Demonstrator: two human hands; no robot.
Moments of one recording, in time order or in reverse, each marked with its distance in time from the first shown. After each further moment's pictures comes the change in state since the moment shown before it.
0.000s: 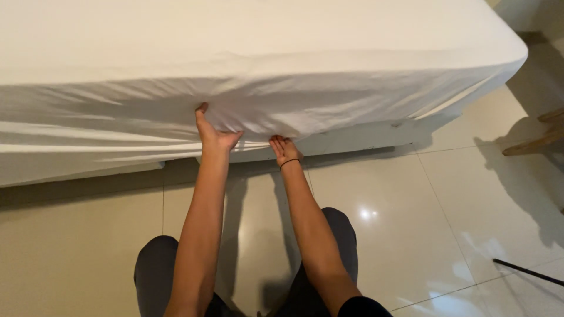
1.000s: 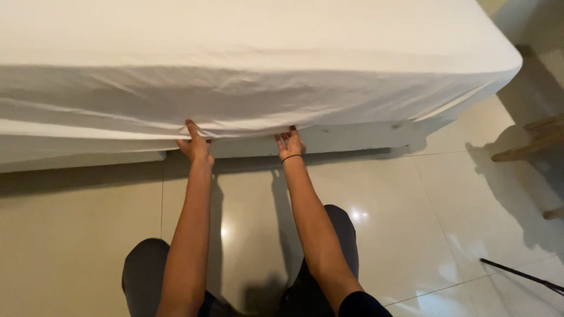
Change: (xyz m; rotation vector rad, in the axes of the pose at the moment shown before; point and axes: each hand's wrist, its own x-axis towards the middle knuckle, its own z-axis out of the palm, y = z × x) left_hand 0.036 0.021 -0.112 0.427 0.399 0.414; right_hand -0.106 -0.021 0.070 0.006 0.212 -0.195
